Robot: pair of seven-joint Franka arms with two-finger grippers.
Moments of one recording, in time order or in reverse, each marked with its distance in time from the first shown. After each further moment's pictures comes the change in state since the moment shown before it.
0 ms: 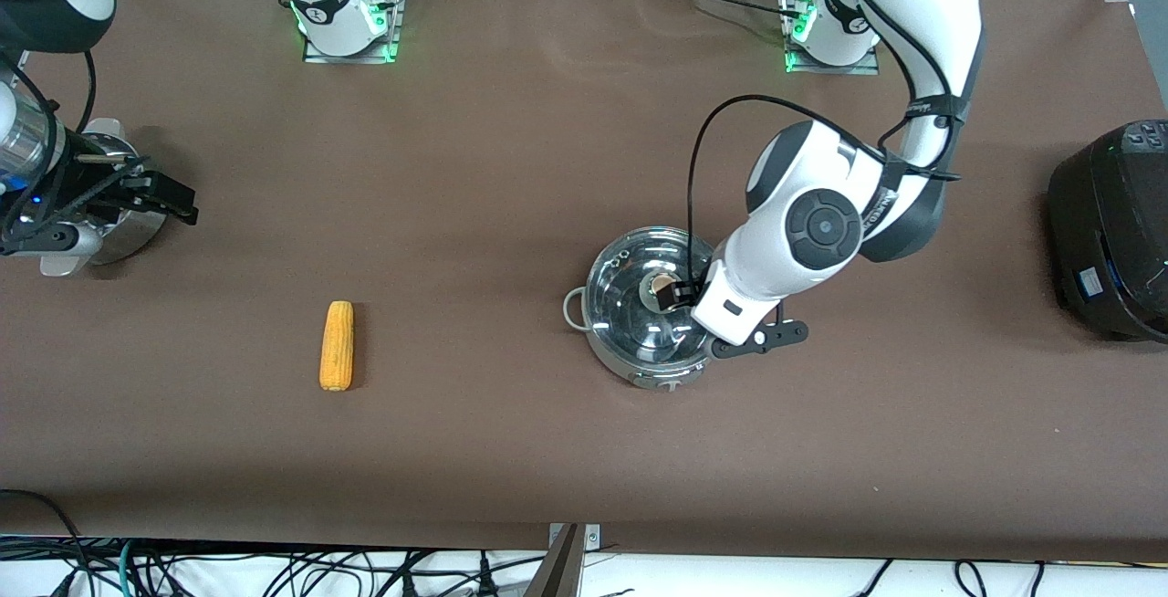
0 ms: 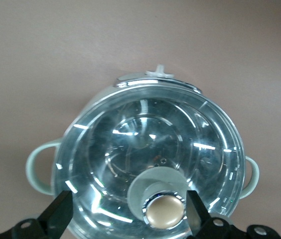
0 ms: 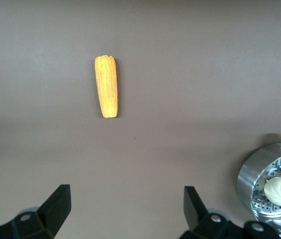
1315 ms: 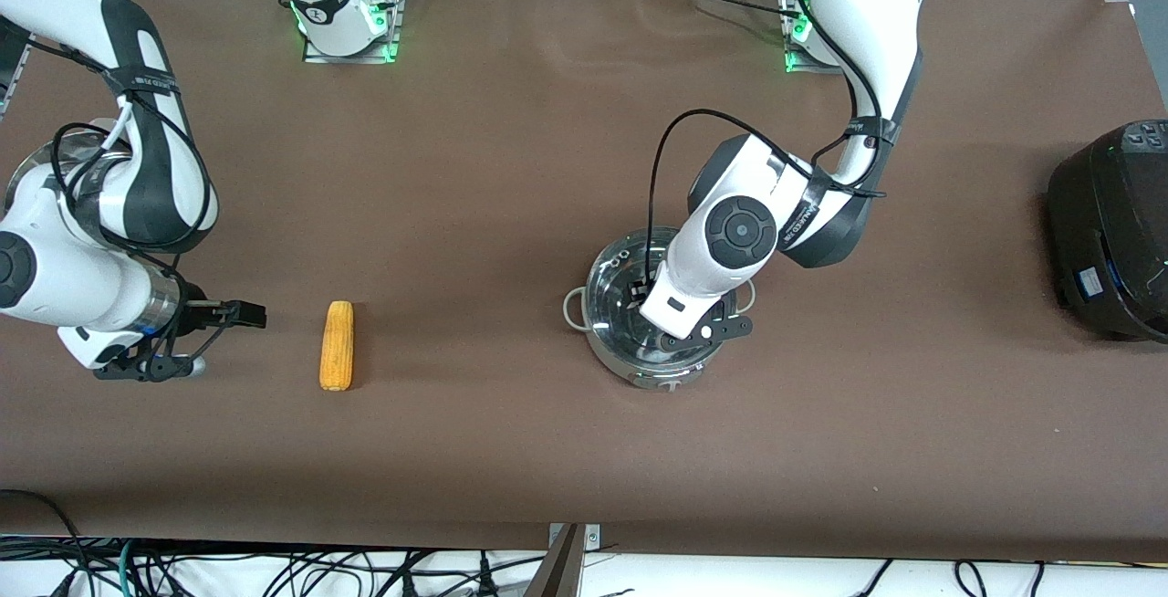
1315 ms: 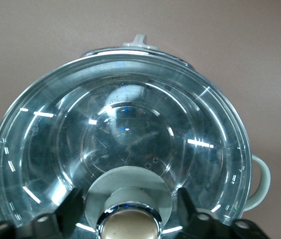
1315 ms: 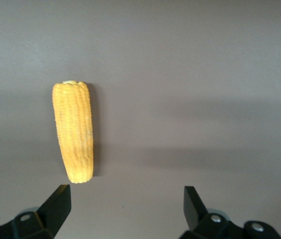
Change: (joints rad) left arm -0.072 0.064 0.014 0.001 0.029 0.036 -0.068; right arm -0.033 0.368 0.000 -0.006 -0.002 0.349 -0.070
